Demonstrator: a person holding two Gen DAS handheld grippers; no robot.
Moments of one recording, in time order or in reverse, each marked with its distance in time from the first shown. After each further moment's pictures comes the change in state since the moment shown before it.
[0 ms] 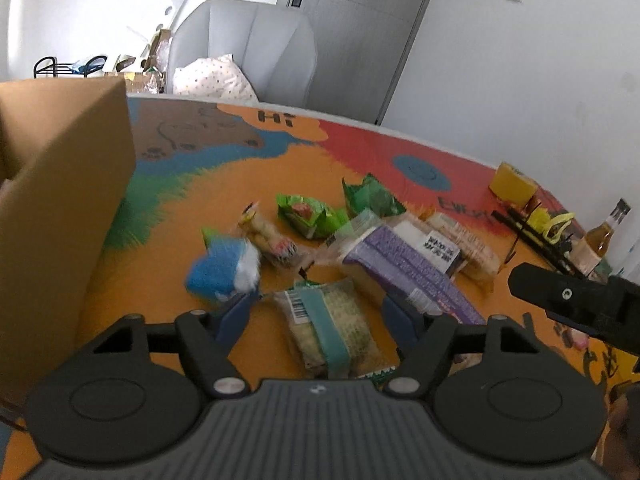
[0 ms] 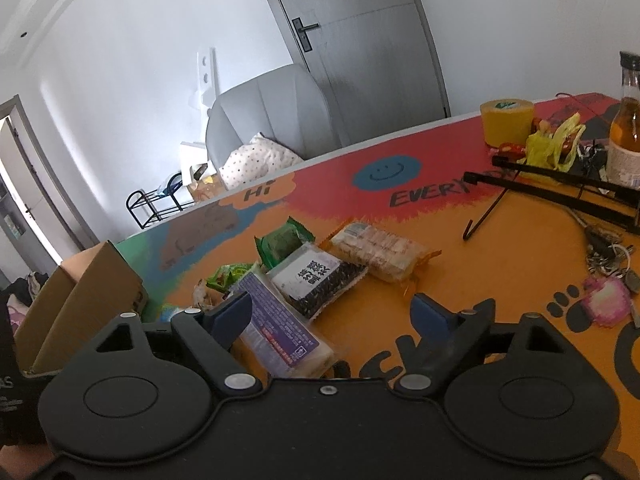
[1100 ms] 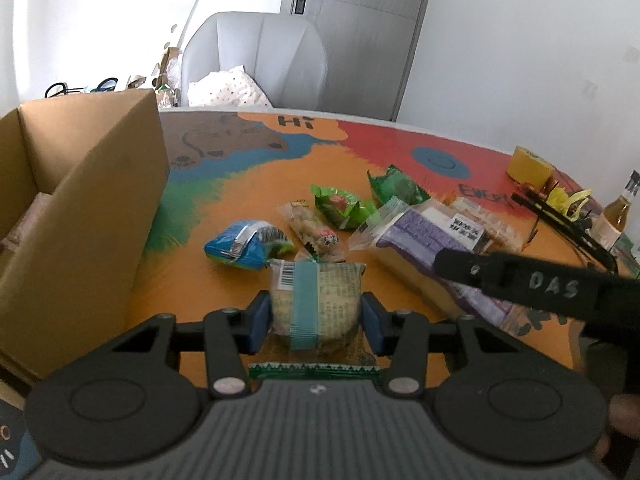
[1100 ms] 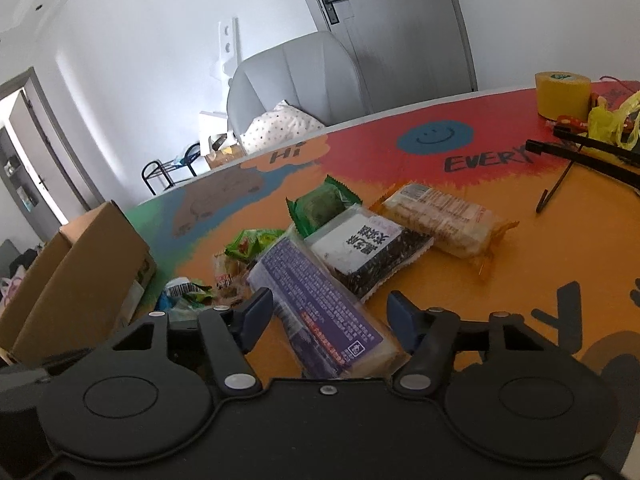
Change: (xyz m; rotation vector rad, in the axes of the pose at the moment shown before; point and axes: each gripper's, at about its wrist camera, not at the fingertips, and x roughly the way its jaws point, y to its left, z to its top) left arm -0.018 0.008 -0.009 0.073 -0.028 0.069; right arm 0.043 0.031 -0.018 -0.069 0.072 0.043
